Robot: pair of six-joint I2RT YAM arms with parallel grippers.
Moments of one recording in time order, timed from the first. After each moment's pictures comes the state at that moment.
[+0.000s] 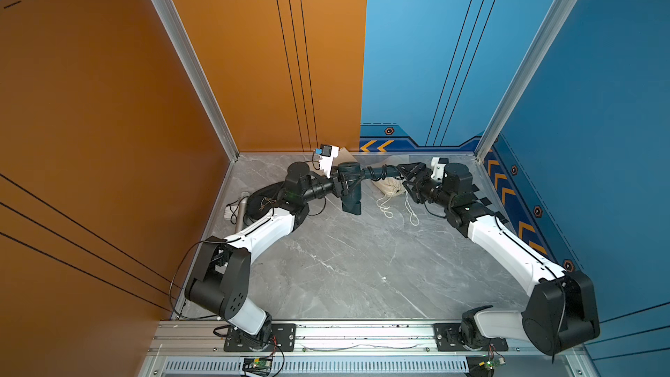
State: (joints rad) left arm -0.38 1.55 1.03 0.54 0.71 -0.54; right arm 0.26 1.32 1.00 0.00 -0.37 1.13
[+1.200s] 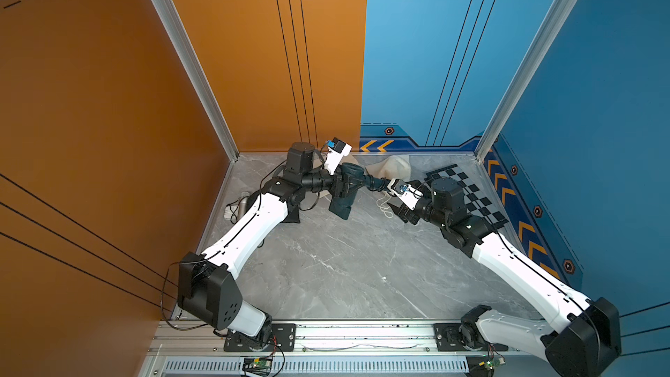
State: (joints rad) left arm -0.42 1.50 1.36 -0.27 0.74 -0.10; right arm 0.50 1.19 0.94 -0.17 -0.14 -0.57
